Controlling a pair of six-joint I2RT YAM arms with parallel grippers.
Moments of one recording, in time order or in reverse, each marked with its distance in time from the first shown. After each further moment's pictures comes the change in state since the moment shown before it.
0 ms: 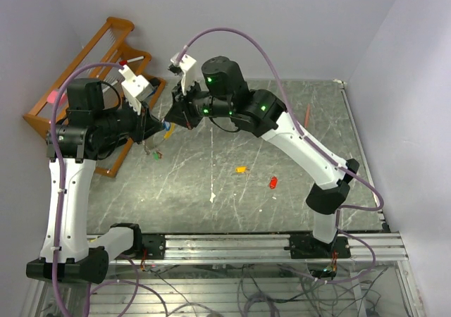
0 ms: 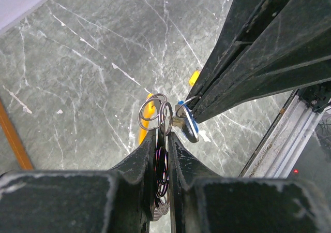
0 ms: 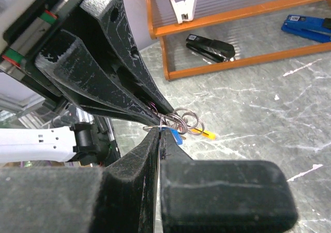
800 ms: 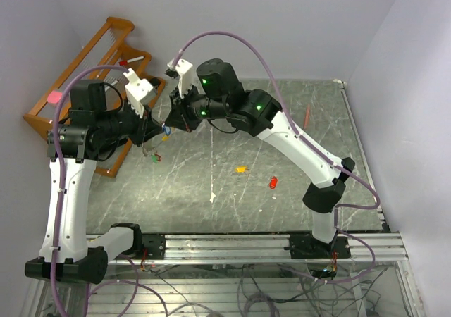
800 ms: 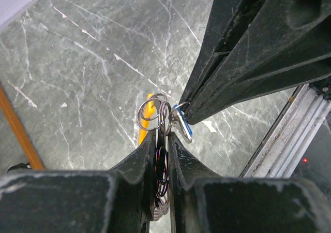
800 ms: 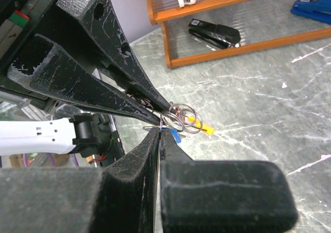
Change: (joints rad) left arm -0.020 0.002 0.005 -0.044 -0.035 0.058; right arm 0.000 0.029 0.023 -0.045 -0.006 0.010
